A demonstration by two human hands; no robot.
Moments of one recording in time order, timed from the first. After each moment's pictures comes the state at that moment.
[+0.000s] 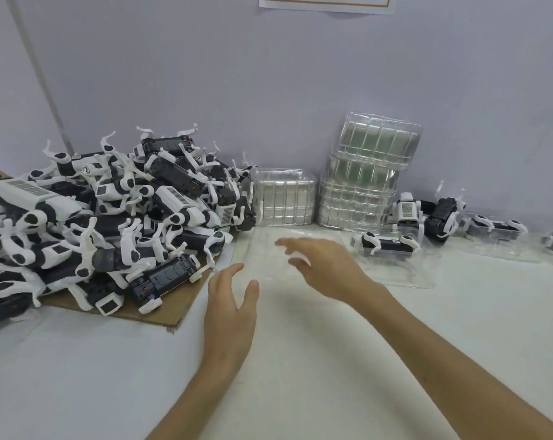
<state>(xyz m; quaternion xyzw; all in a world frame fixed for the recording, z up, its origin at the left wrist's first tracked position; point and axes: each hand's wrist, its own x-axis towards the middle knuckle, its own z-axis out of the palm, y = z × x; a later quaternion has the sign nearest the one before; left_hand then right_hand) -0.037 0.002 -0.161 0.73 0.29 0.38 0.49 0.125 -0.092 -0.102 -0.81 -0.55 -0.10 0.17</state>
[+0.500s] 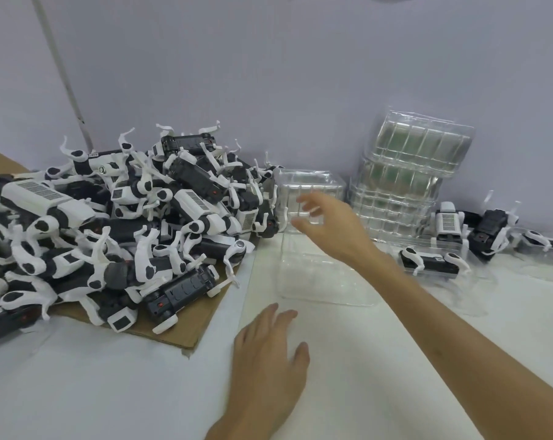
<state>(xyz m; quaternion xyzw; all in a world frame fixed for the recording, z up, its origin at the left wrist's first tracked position) -0.036 -0.003 -0.172 0.90 0.27 0.20 0.27 0.154 -0.020 -0.061 -0.80 -0.48 -0.06 0.35</state>
